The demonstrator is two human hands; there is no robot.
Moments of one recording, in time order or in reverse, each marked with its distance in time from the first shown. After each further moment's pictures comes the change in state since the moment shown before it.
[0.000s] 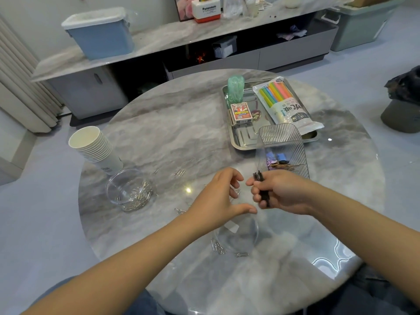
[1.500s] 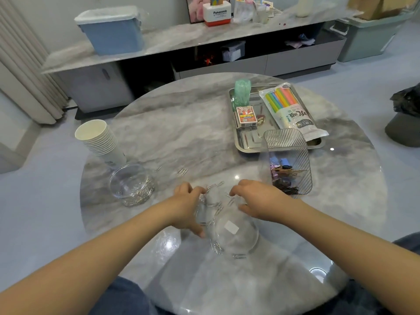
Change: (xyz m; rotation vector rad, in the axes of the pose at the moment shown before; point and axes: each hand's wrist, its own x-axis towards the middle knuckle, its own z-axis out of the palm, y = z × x) left_hand -0.009 -0.056 -0.035 0.535 -0.401 -0.340; right_hand 0.029 0.012 0.020 -1.633 0.037 -0.366
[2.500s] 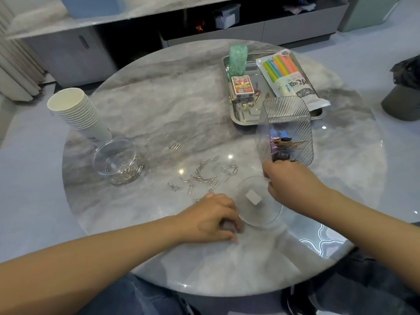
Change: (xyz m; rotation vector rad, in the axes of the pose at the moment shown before) left_hand 0.002 0.027 0.072 -0.143 0.154 0.703; right_hand -0.044 0.015 0.013 -0.148 0.167 0.252
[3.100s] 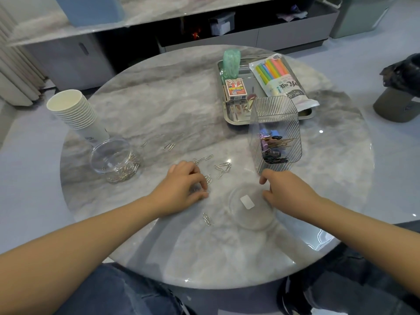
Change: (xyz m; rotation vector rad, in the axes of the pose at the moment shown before) left_hand -0.011 -0.042 -0.023 0.214 0.349 -0.189; right_hand -0.016 0.016 0.033 0.295 -0.062 0.095
